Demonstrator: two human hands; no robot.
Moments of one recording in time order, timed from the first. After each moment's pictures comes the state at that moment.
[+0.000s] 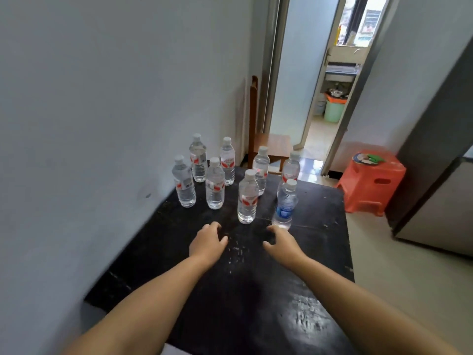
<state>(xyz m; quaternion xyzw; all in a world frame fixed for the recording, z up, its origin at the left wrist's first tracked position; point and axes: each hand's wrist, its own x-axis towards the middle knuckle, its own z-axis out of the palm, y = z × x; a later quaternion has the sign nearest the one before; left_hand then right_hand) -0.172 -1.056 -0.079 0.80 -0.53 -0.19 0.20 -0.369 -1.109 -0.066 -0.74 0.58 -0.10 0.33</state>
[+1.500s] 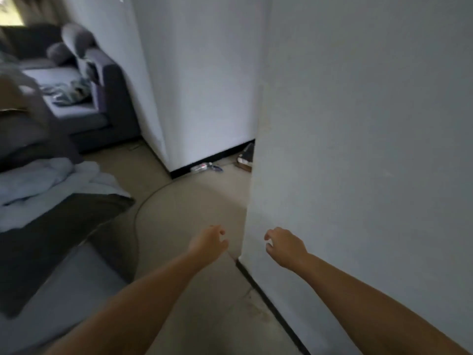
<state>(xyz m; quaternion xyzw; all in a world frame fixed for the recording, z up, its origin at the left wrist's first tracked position) -0.193 -0.386 -0.079 0.86 0.41 0.00 0.30 -0.030 -0.526 -0.073 -0.86 -0.49 0.15 0.05</state>
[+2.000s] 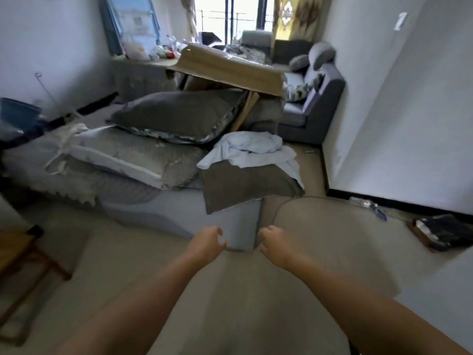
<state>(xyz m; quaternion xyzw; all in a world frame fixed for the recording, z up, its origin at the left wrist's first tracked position) -0.569 -0.434 -0.085 0.58 0.75 0.13 0.27 -0.365 -0.398 -0.066 -0.53 -0.83 0.16 -0.01</state>
